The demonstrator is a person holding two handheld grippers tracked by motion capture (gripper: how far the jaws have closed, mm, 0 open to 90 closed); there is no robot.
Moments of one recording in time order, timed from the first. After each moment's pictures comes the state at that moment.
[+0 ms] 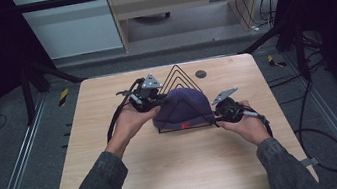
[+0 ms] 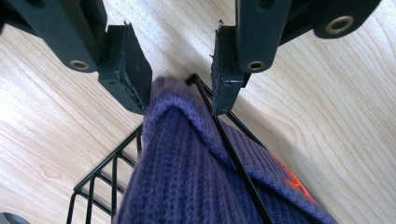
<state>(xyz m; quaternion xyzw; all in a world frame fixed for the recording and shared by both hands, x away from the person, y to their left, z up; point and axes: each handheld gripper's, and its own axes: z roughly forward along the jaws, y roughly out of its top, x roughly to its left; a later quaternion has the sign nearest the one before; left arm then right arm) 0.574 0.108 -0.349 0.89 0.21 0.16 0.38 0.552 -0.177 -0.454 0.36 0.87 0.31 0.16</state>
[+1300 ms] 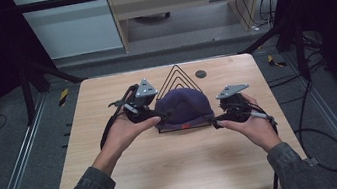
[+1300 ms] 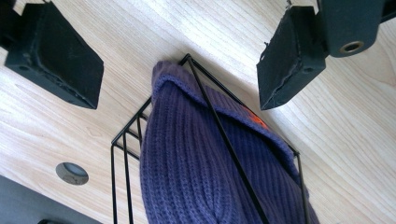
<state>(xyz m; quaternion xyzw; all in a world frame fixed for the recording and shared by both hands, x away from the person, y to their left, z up) 0.529 0.115 -0.329 0.87 0.24 0.18 0.40 0.519 -0.176 -0.402 0.37 0.83 0.37 0.21</state>
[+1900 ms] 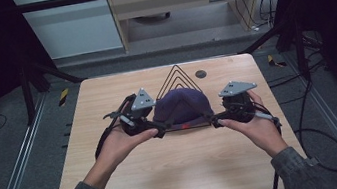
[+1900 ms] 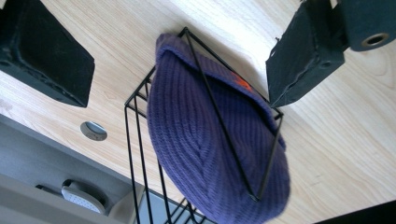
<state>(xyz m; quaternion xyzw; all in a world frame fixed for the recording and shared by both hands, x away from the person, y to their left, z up) 0.490 0.125 -0.325 0.87 0.22 0.18 0.41 0.495 -0.171 -0.366 0.36 0.80 0.41 0.25</state>
